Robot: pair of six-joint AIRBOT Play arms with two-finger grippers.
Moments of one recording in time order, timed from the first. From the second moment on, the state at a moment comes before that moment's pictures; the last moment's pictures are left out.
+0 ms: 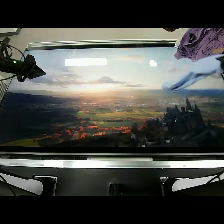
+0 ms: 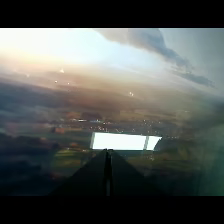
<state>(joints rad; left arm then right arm) 0.23 -1.74 2.02 0.95 -1.47 -1.69 -0.65 -1.74 2.01 -0.77 1.21 1.91</state>
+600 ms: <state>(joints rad) 0.23 -1.74 2.02 0.95 -1.49 -1.69 -0.95 -1.31 1.20 -0.95 1.11 1.84</state>
